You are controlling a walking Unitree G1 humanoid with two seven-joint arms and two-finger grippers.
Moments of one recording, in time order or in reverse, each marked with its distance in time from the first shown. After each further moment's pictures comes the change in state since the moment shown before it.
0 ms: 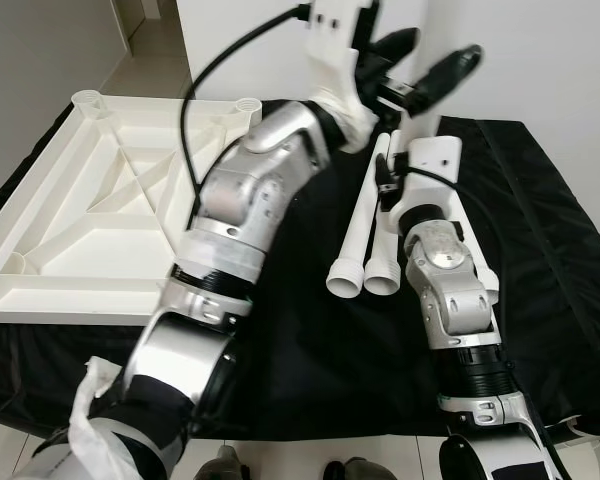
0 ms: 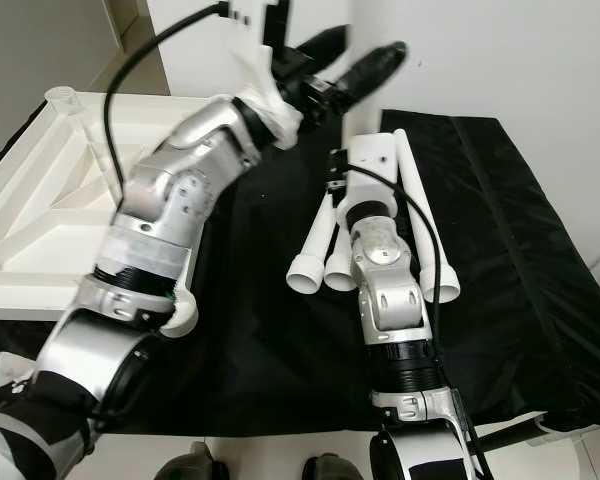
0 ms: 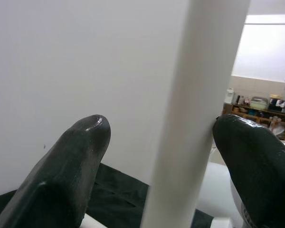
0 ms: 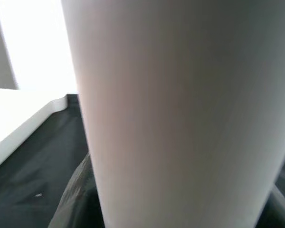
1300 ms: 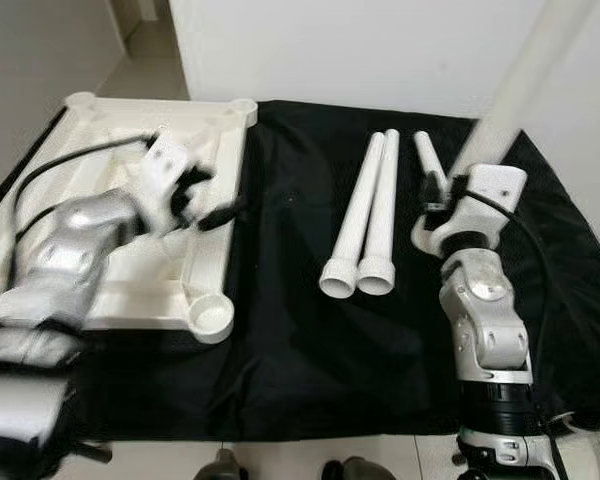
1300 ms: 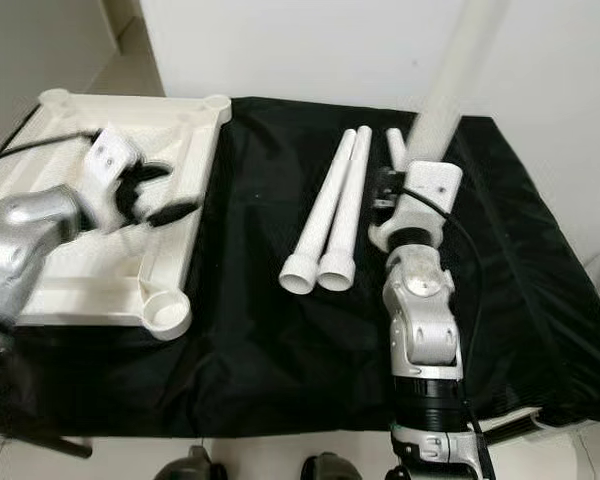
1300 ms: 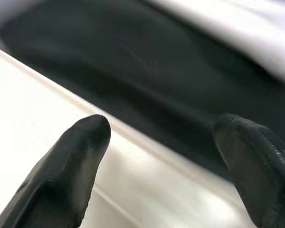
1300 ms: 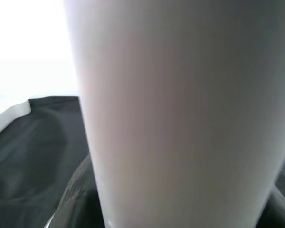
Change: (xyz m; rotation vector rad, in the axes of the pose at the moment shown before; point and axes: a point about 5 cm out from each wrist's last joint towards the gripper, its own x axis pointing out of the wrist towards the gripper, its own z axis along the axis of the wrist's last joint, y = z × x) left arm -0.225 0.082 -0.055 0.251 0.889 0.037; right arm -0.031 -0.035 -0.011 0.014 -0.012 -0.081
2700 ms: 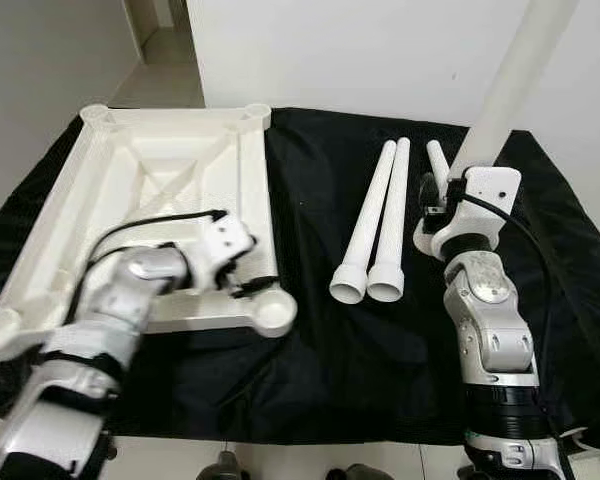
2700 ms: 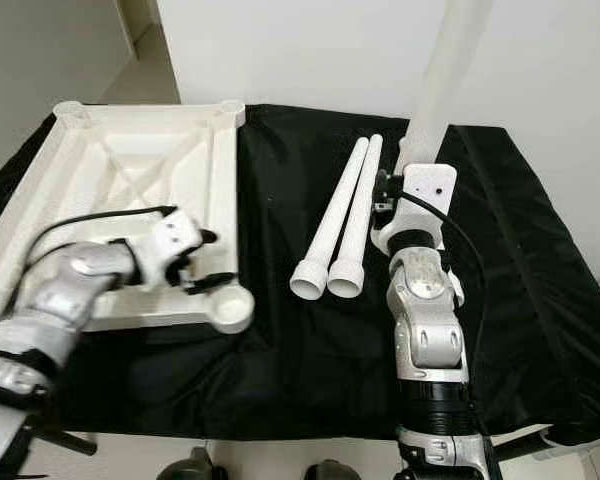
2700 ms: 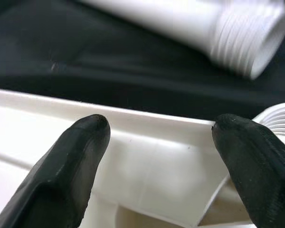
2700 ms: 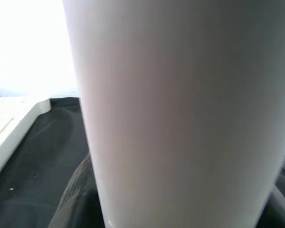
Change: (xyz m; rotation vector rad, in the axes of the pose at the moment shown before) left arm 0.088 -0.059 0.002 0.156 -0.046 -0.107; right arm 0.001 0.005 0.002 -0.025 -0.003 0.035
